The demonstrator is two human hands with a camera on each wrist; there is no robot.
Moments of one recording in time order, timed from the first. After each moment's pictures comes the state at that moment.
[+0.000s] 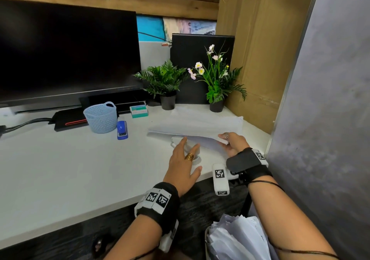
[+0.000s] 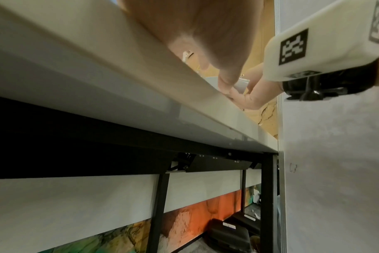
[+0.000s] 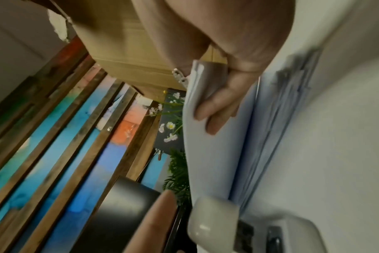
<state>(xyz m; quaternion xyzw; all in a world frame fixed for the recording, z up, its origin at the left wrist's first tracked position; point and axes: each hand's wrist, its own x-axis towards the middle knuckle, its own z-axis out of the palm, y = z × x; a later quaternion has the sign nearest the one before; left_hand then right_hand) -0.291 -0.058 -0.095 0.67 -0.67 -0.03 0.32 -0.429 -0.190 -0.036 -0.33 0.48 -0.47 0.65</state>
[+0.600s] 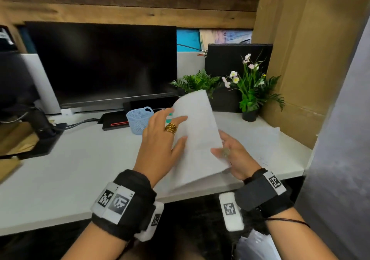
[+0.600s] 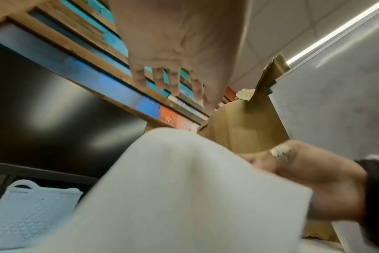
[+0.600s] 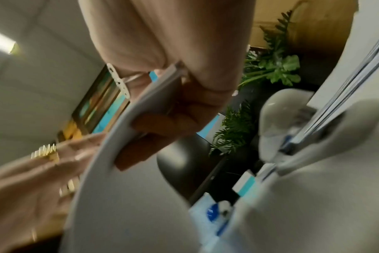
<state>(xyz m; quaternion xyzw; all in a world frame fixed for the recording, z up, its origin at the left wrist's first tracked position) -0.220 0.039 0.026 0.69 -0.60 0.16 0.36 -0.376 -0.093 -0.005 -0.61 0.14 -0.32 0.71</state>
